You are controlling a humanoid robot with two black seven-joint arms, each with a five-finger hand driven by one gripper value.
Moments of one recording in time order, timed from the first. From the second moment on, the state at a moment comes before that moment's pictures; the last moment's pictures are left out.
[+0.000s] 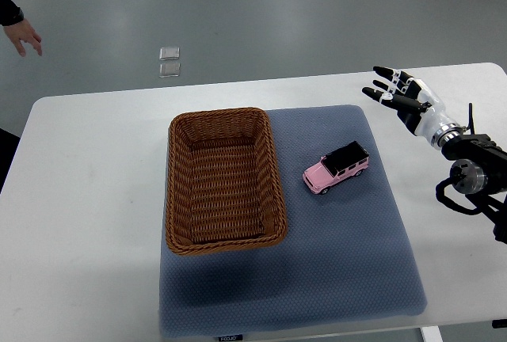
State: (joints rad) left arm -0.08 0.00 -0.07 -0.14 0.12 -0.03 -0.04; right arm 0.69 -0.36 0.55 0.70 -0.17 0.11 0.38
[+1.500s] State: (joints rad) left arm -0.08 0.00 -0.07 -0.14 0.13 -0.03 -0.04; right arm 0.70 -0.37 0.60 0.66 -0.24 0.34 0.38
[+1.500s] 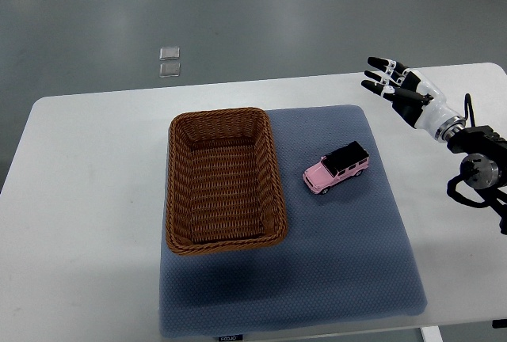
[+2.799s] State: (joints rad) left arm -0.08 0.00 -0.07 -0.13 0.13 -0.03 -0.04; right arm 0.79 -0.49 0.53 0.81 -1.35 0.28 0.61
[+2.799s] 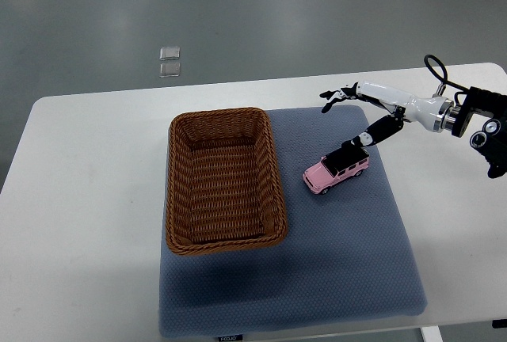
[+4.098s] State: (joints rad) left arm -0.08 0.00 -0.07 -0.13 0.13 -0.03 -0.04; right arm 0.79 -0.53 0.29 0.83 -1.42 0.05 0.61
